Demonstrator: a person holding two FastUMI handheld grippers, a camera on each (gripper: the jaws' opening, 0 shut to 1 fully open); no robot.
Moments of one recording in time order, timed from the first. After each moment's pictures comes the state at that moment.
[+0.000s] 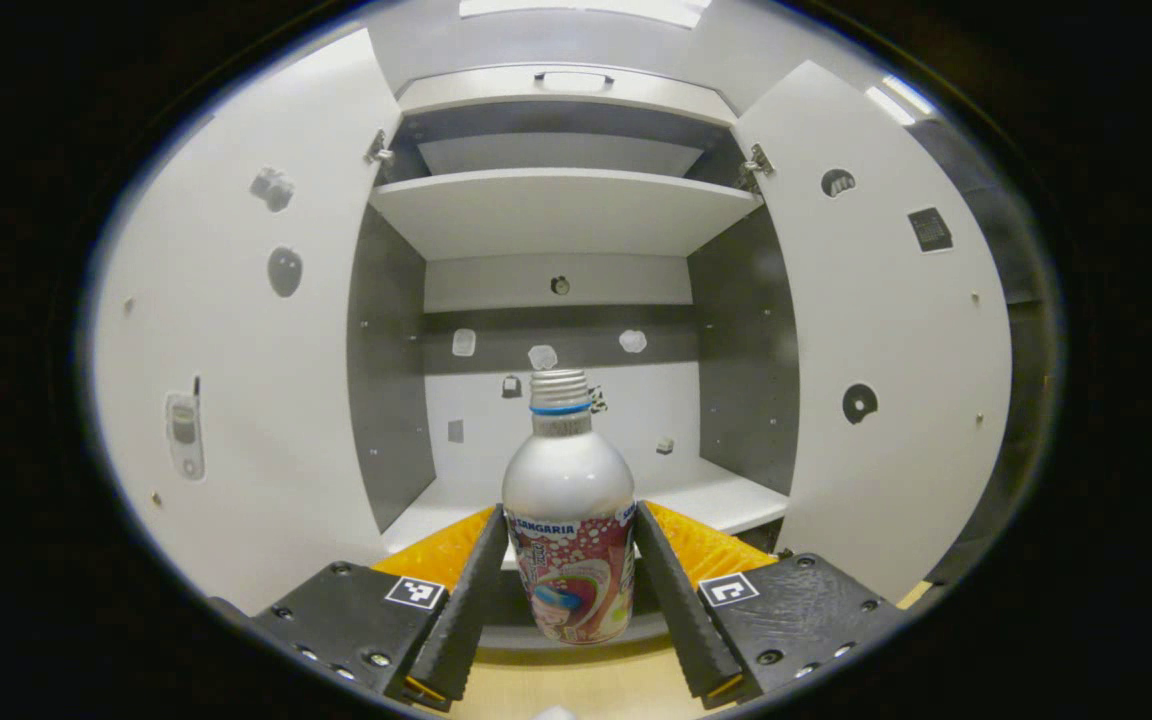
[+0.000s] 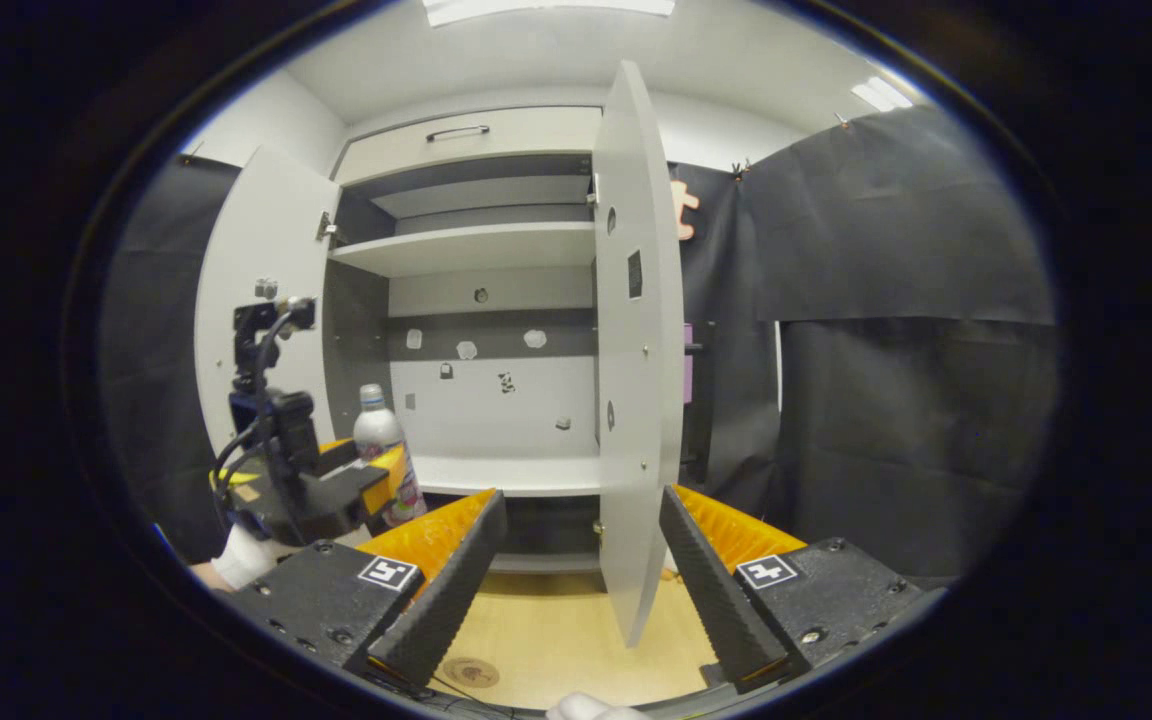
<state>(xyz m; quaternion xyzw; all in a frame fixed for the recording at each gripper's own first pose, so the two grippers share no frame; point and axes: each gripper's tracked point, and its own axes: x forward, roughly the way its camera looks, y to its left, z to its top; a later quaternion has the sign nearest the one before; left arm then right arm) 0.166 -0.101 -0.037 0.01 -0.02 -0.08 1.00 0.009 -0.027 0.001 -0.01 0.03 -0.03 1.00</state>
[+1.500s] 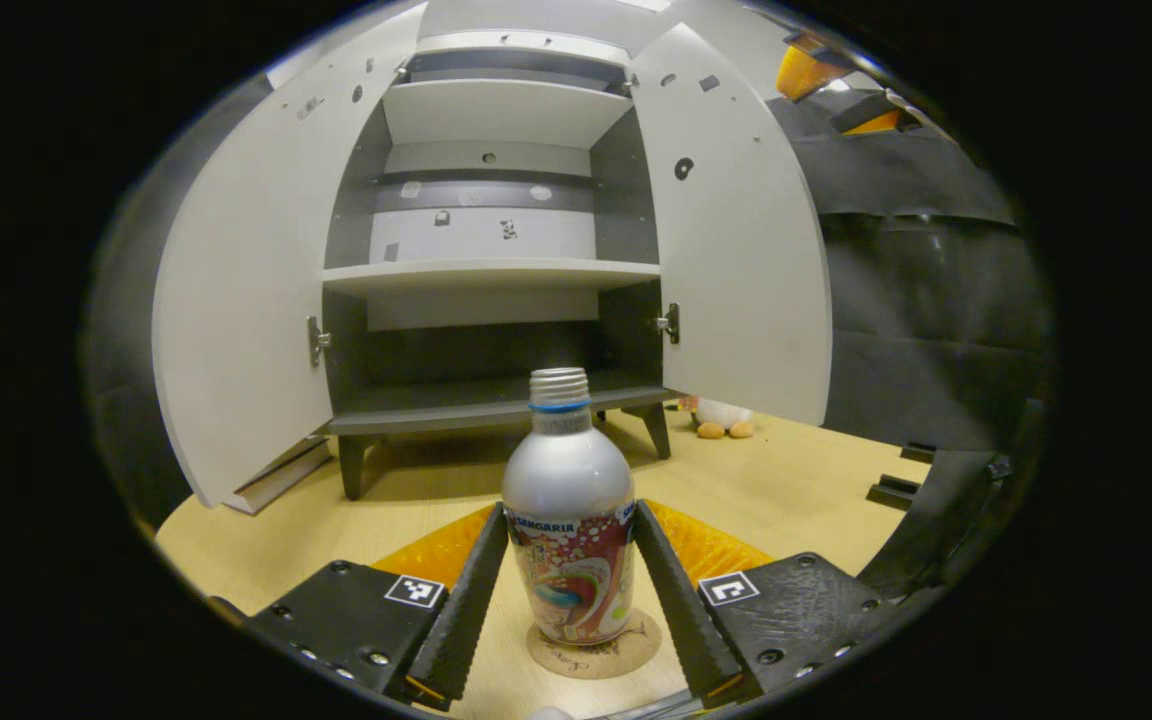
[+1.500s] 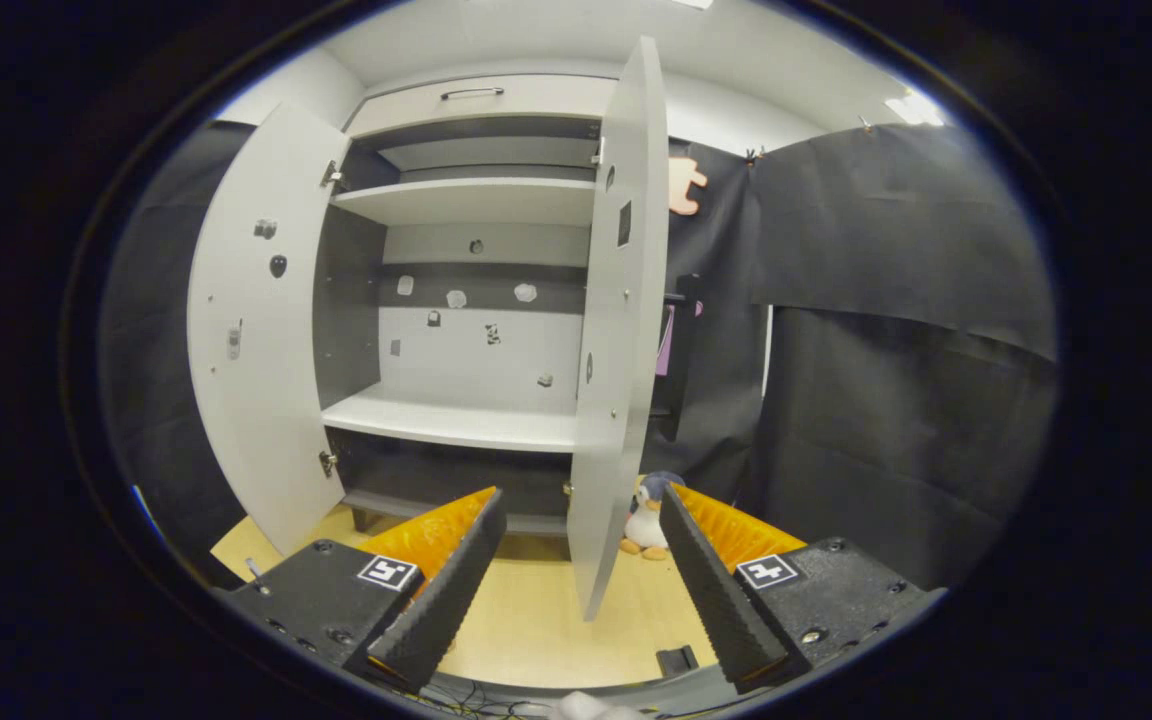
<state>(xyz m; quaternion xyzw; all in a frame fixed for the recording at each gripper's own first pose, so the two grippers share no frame) 0.050 -0.143 -0.328 0.02 0.04 -0.20 0.98 -0.002 -0.053 -0.034 -0.06 0.08 -0.05 0.99</state>
